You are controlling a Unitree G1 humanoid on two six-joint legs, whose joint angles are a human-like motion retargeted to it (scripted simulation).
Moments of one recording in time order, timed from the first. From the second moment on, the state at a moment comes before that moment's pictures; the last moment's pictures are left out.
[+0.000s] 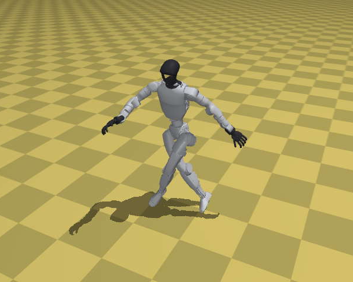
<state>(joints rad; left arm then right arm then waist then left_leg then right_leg) 0.21 0.81 -0.07 1.25 0.30 0.08 0.17 -0.70 -0.82 0.39 0.57 0.17 -0.01 -0.38 0.46 -0.32 0.32 -0.56 -0.32 0.66 0.45 0.19 -0.26 -0.03 0.30 0.21 0.26 0.11 0.26</state>
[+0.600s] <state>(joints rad) -0.72 0.53 -0.50 0.72 -0.05 -0.04 0.52 0.50 -0.30 0.00 1.11 0.27 0.05 -0.18 -0.12 -0.05 0.35 -0.18 0.18 -0.15 0.21 -0.17 -0.19 -0.16 -0.40 -0.02 0.25 -0.10 0.24</state>
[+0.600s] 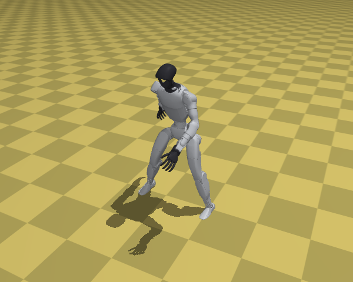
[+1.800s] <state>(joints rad) -0.35 0.48 -0.22 0.30 -0.30 -0.11 0.35 0.44 -0.24 0.10 0.82 0.64 0.02 -0.33 0.03 -0.07 0.37 -0.06 0.29 0.16 0.14 -0.04 -0.20 -0.14 -0.41 -0.02 0.26 -0.09 0.19</state>
